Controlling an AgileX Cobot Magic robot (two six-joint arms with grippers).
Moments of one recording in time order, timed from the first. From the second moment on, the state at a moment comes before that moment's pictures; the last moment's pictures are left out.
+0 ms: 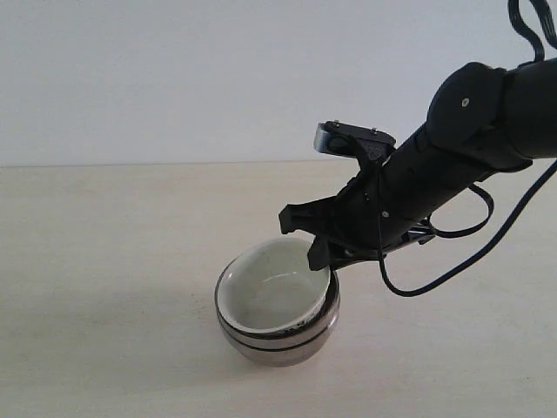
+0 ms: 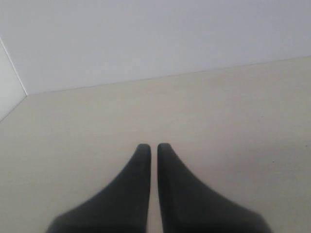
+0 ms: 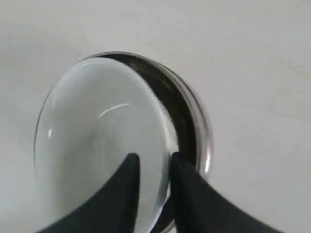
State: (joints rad) left arm 0.05 0.00 0.00 0.05 0.26 0.09; right arm 0.50 1.73 -1.12 0.55 0.60 -0.18
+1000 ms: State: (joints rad) left arm 0.05 0.00 0.00 0.05 0.26 0.09; right arm 0.40 1.46 -1.11 0.26 0.69 -0.03
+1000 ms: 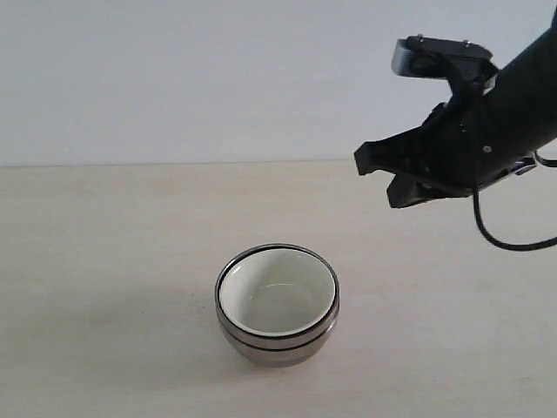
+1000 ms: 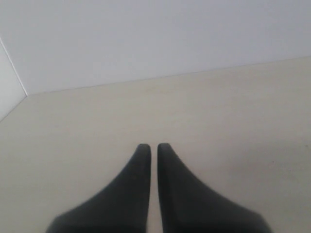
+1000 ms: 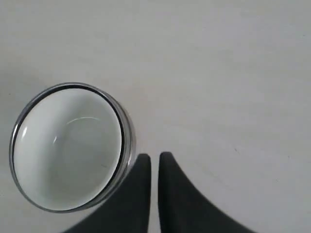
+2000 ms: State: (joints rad) left arm 0.05 0.00 0.00 0.05 0.26 0.09; right arm 0.40 0.44 -0.11 0.35 -0.16 0.32
